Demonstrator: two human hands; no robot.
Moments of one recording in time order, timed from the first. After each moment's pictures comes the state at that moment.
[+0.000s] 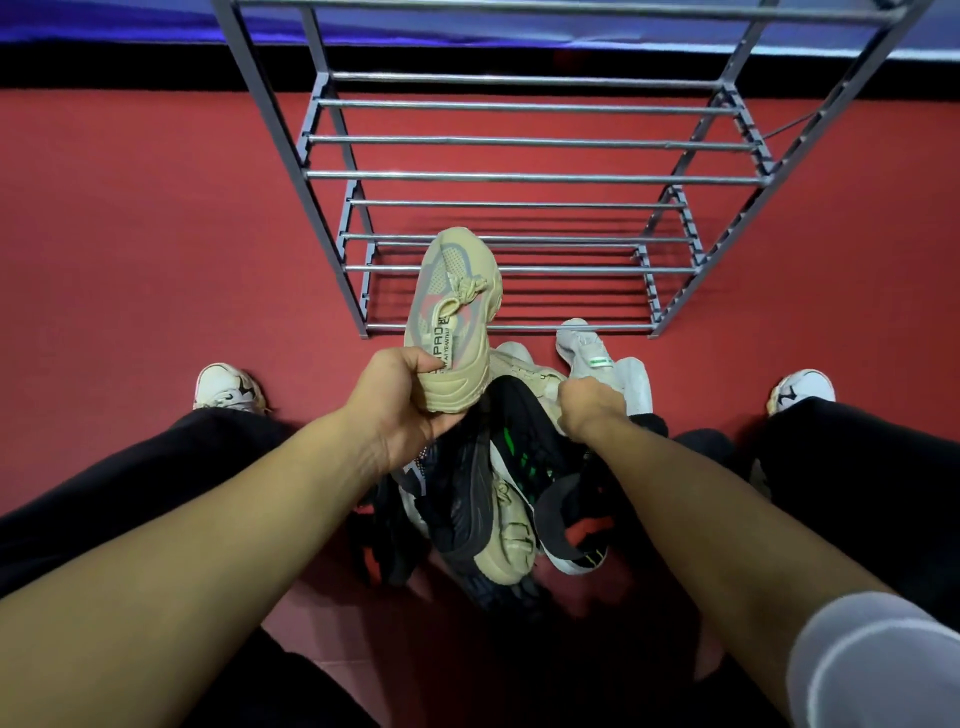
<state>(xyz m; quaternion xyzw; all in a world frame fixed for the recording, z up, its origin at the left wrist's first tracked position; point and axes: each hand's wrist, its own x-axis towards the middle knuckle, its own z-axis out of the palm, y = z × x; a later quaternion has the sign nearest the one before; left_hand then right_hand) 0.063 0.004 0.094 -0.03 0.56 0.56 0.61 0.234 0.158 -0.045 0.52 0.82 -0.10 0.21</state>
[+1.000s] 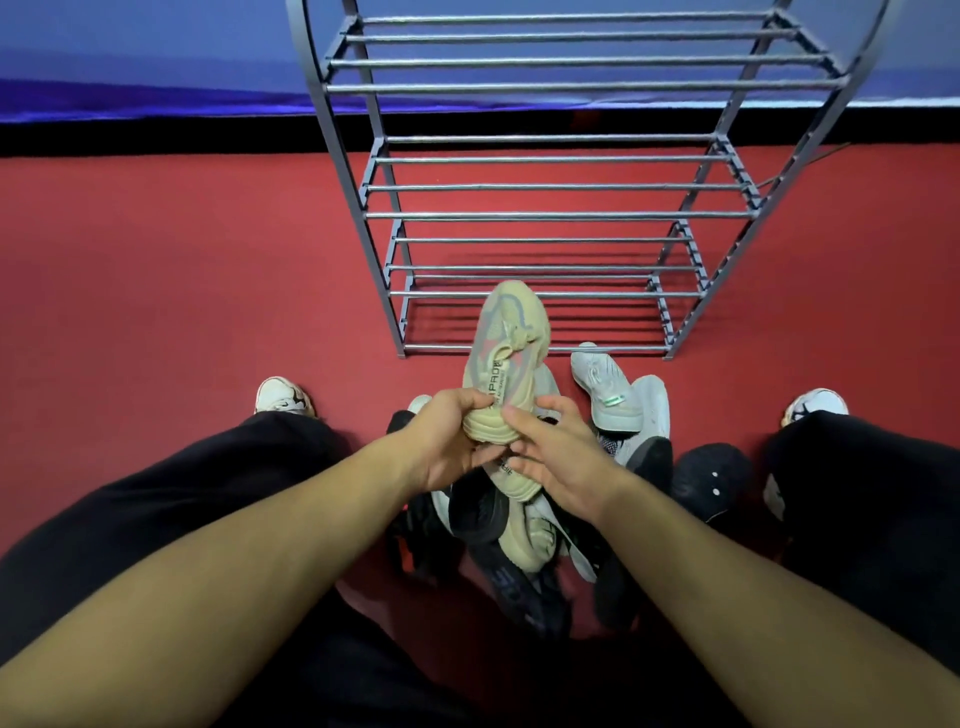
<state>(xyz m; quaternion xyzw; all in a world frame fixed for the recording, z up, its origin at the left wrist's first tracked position) 0.086 -0.031 0.079 0.05 0.55 0.48 0.68 0.226 0.021 0.070 0.46 0.37 -0.78 -0.20</state>
